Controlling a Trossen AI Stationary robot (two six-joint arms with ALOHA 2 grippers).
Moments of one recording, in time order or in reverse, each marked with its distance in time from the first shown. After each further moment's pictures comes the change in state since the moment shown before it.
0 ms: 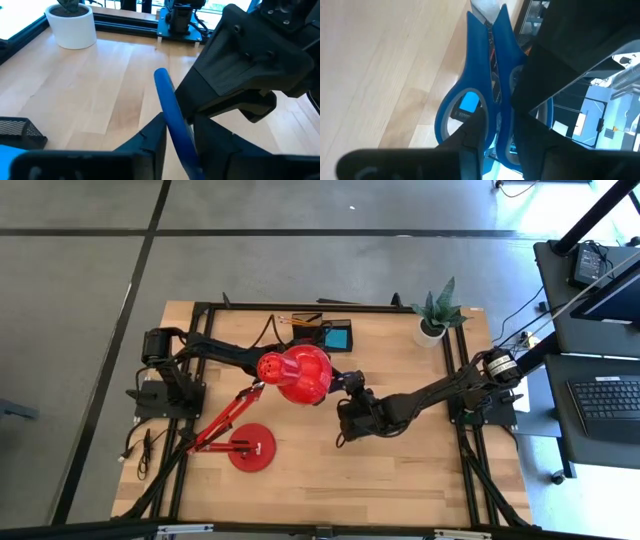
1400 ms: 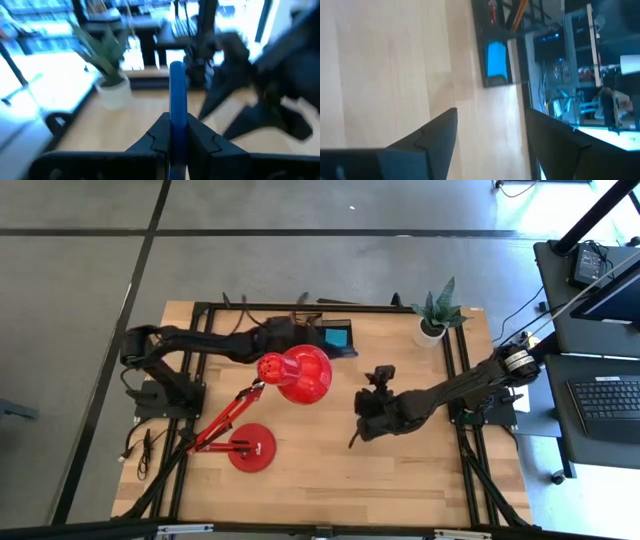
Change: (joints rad) left arm 0.099 -0.162 -0.002 0.028 0.006 0.186; right arm 0.039 -0.133 -0.017 -0.327 -0.106 0.741
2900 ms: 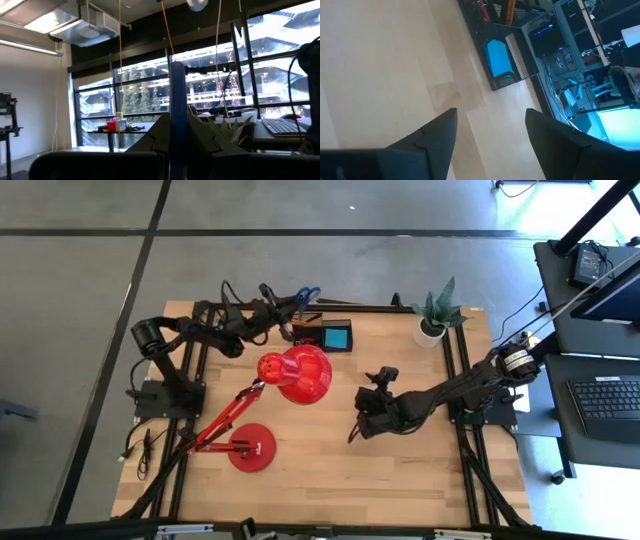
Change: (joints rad) left arm 0.366 0.116 -0.391 1.169 -0.012 -0.056; right arm -0.026 0.001 -0.173 0.267 0.050 0.146
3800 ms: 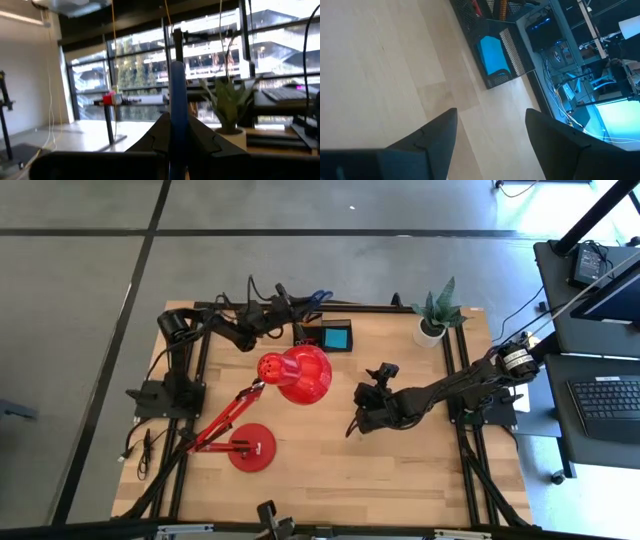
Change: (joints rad) left arm 0.049 0.229 0.150 -0.059 0.071 0.008; right arm -0.037 0.001 0.000 0.006 0.000 0.003
